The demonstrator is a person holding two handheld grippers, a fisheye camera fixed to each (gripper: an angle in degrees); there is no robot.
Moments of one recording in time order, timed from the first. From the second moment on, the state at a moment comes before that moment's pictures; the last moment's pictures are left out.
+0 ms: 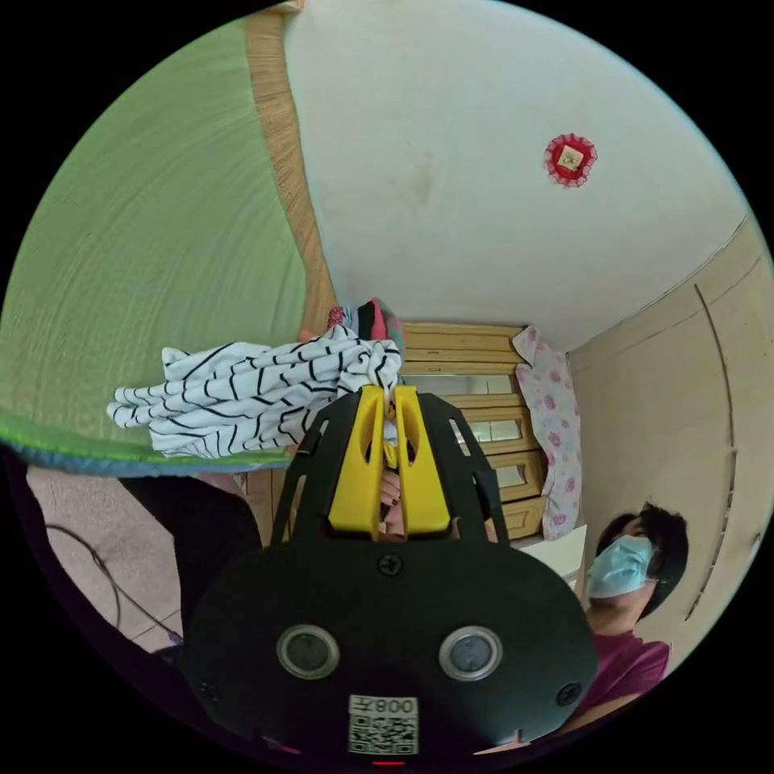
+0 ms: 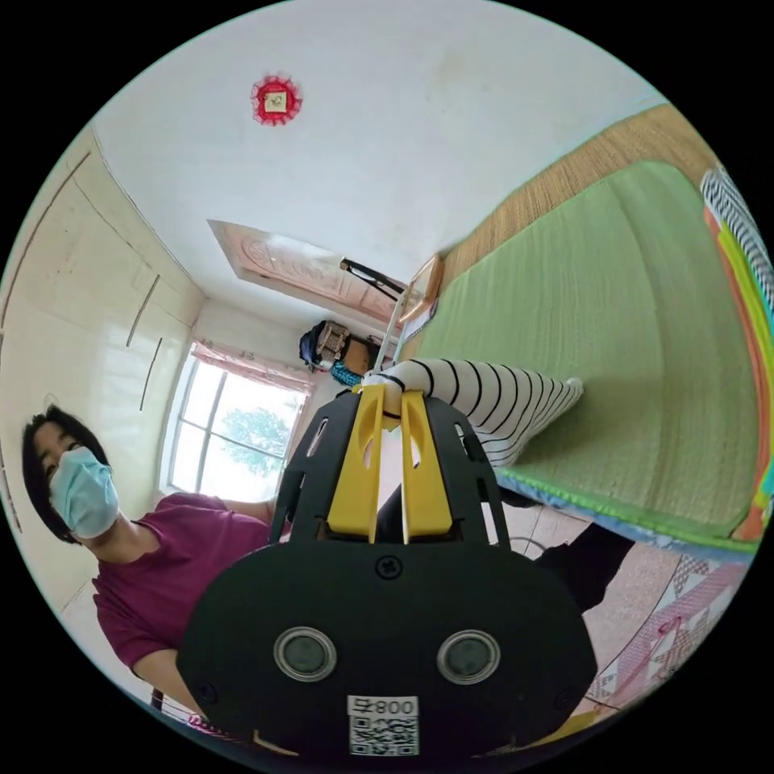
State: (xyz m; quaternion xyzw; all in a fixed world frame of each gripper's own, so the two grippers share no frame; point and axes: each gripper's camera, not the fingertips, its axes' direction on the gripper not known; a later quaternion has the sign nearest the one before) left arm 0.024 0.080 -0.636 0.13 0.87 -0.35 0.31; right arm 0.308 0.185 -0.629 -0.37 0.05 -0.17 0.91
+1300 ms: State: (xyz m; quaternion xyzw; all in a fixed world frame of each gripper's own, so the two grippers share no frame) left arm 0.736 -0.304 -0.779 0.03 0.90 -0.04 0.44; right arm 0.661 -0.089 -1.007 -0.15 0.24 -0.06 0.96
